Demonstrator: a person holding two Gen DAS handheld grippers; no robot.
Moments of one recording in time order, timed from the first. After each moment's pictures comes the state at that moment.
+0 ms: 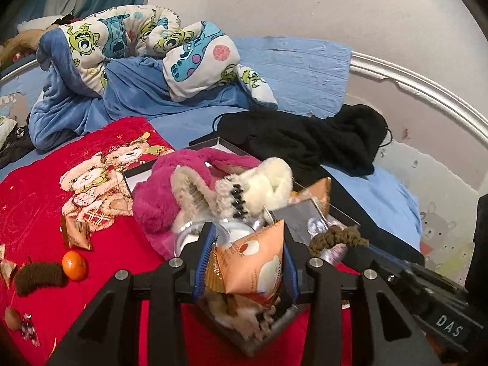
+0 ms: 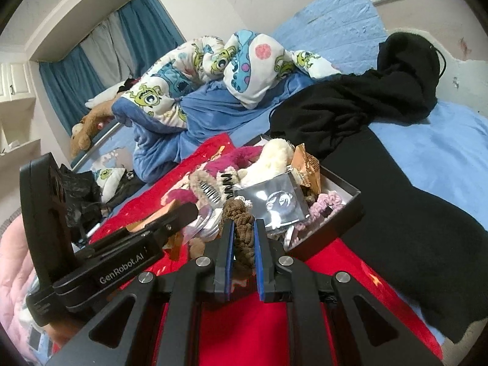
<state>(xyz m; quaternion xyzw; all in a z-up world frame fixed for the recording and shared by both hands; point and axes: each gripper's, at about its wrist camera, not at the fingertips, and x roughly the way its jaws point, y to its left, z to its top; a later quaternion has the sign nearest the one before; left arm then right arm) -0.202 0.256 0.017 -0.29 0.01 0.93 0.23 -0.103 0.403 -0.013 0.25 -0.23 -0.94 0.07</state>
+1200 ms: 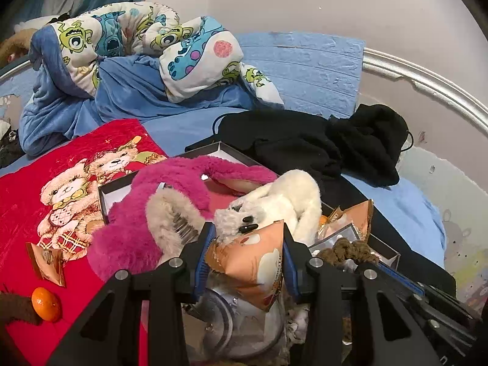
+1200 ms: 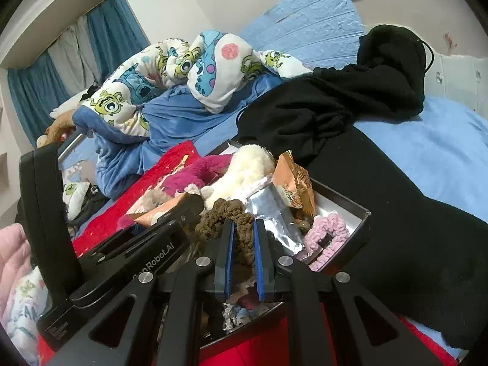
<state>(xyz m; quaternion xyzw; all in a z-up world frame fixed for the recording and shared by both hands) -0.270 0.284 -0.012 -0.28 0.01 0.93 0.23 -0.155 0.398 -0.028 0.25 -0.23 -0.94 -0.02</state>
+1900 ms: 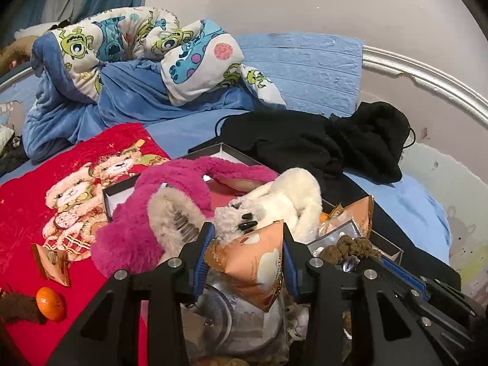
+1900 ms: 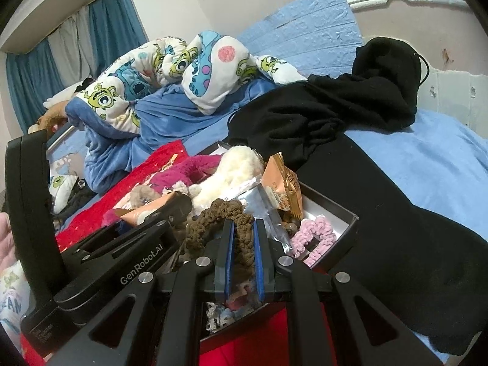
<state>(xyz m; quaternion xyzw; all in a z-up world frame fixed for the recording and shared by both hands) -0.262 0.286 -0.011 -0.27 0.03 0.94 0.21 -0.155 0.394 -0.029 0.25 -0.20 -0.95 -0.04</state>
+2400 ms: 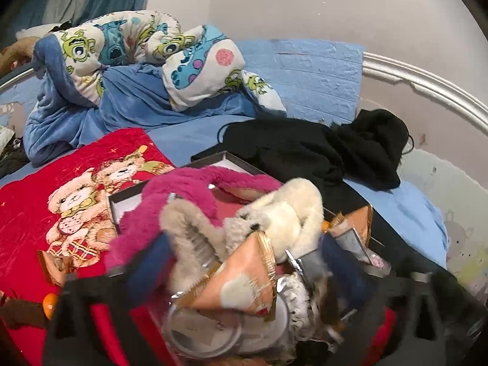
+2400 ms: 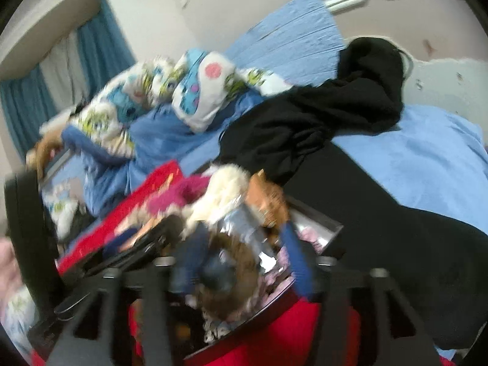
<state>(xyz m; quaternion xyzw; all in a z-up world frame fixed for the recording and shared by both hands) -0.263 0.275 0.000 -0.26 0.02 0.94 0.22 -0.142 0.414 -0.024 0.20 -0.26 -0.94 -0.07</state>
